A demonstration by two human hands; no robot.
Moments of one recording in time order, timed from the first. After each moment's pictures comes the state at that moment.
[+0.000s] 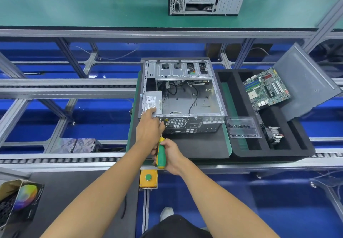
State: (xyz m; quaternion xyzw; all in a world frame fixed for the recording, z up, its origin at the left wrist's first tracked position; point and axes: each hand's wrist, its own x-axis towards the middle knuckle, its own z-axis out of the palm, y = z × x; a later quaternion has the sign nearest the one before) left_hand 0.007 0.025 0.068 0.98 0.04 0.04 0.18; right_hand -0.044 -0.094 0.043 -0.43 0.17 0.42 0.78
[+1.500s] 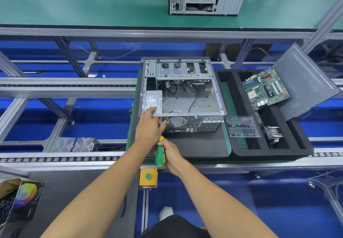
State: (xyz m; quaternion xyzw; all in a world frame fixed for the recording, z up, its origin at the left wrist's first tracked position) left_hand 0.009 0.030 0.060 0.97 0.02 0.05 0.22; right_hand -0.045 -0.089 0.023 -0.56 0.19 0.33 0.73
